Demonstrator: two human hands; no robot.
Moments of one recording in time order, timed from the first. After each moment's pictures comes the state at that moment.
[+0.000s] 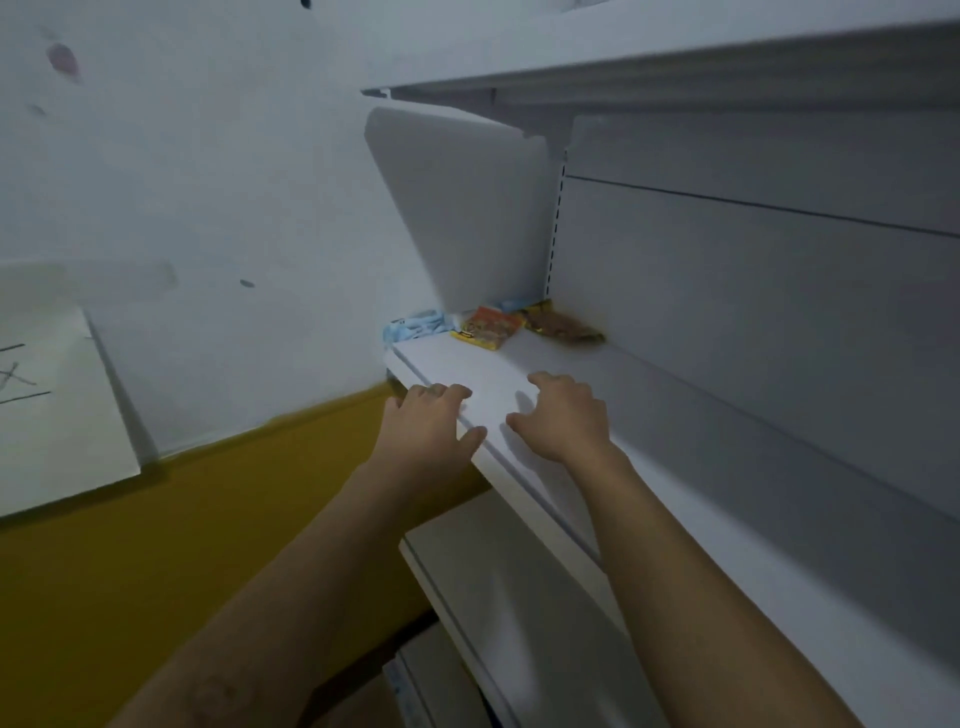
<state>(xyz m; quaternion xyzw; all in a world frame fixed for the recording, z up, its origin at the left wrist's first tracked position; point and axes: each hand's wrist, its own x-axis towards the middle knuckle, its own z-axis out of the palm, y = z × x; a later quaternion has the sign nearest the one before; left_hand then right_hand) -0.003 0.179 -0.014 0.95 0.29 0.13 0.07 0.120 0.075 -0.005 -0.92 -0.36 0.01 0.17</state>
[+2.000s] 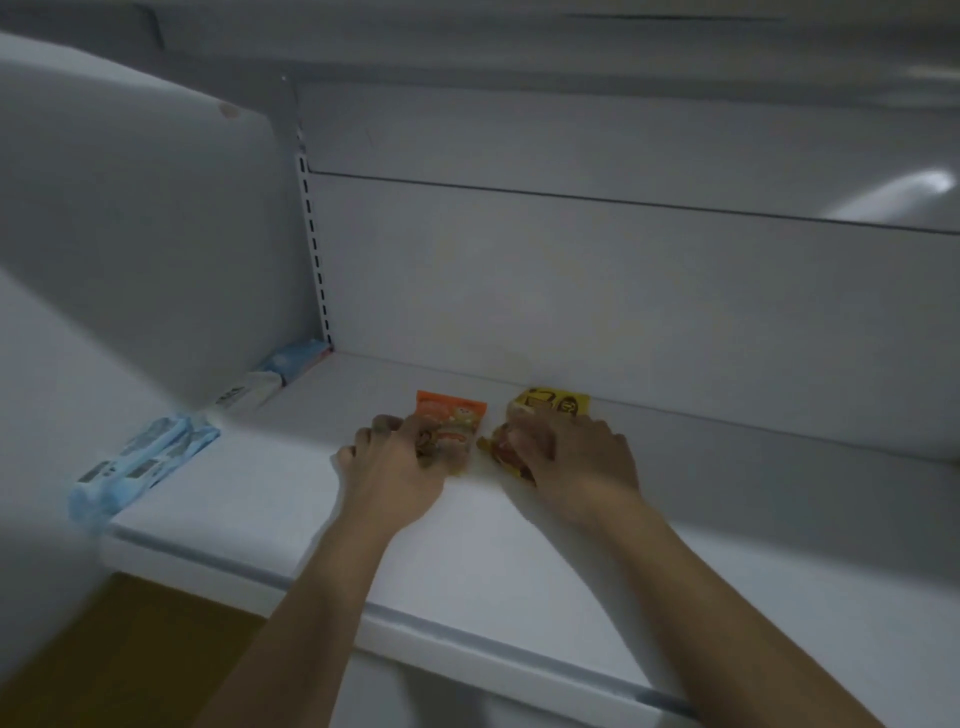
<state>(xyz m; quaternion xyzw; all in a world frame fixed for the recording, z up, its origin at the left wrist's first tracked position) 0.197 0.247 -0.058 0.97 0.04 0.11 0.22 0.200 0.046 -0.034 -0.98 -0.03 -0.09 0.15</state>
